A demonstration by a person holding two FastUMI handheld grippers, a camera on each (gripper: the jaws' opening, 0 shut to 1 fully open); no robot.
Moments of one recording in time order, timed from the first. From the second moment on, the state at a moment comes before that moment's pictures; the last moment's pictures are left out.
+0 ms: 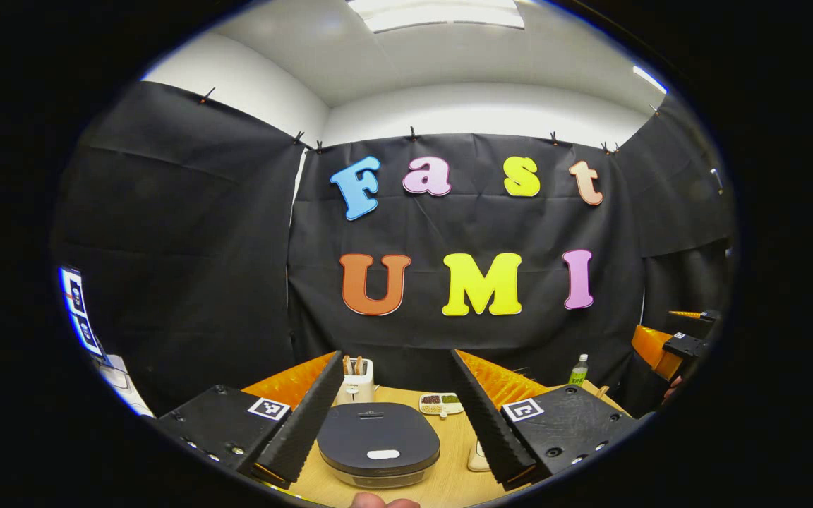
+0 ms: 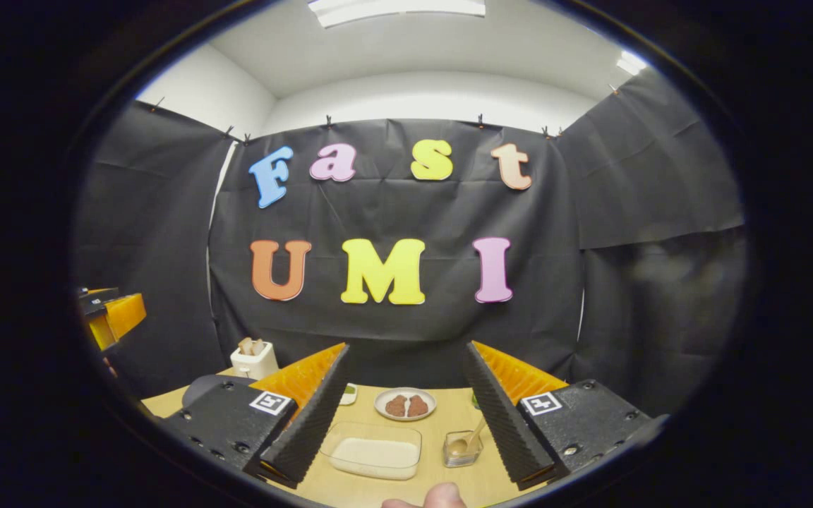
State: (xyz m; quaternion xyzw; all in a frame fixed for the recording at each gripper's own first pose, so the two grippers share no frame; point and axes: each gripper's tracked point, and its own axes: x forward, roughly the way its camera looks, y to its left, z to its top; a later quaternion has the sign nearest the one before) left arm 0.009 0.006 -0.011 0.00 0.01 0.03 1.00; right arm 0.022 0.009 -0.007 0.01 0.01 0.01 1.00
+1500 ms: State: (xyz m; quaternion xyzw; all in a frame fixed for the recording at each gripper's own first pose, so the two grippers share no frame) left arm 0.012 0.005 -0.156 -0.04 0.34 0.04 0.94; right arm 0.059 -0.044 -0.055 0.01 0.06 0.01 1.00
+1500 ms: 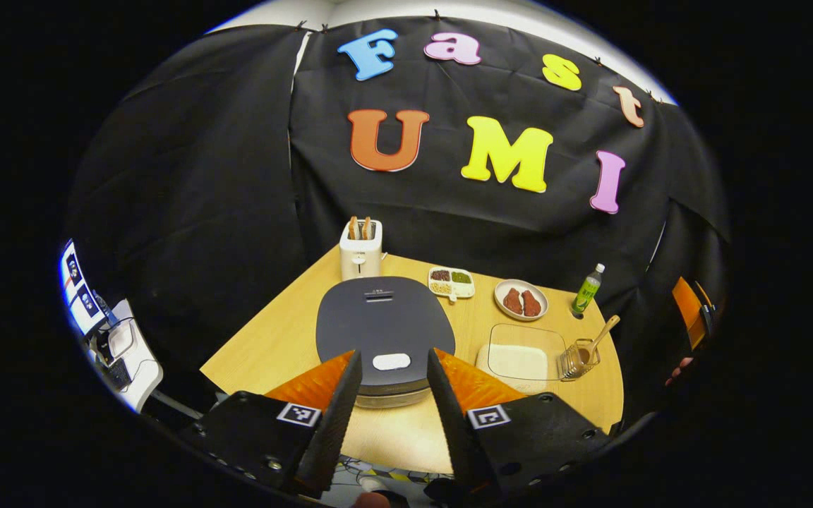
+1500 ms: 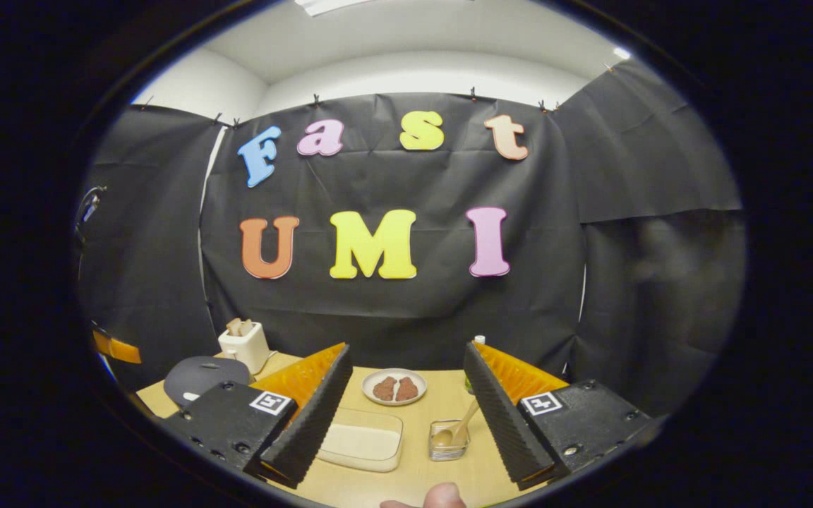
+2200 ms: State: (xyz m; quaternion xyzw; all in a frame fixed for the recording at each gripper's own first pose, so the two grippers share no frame) left arm 0.055 -0.003 -0.248 -0.13 0.50 0.03 0.86; right arm 0.085 -0.114 -0.083 0.01 0.10 -0.03 0.99
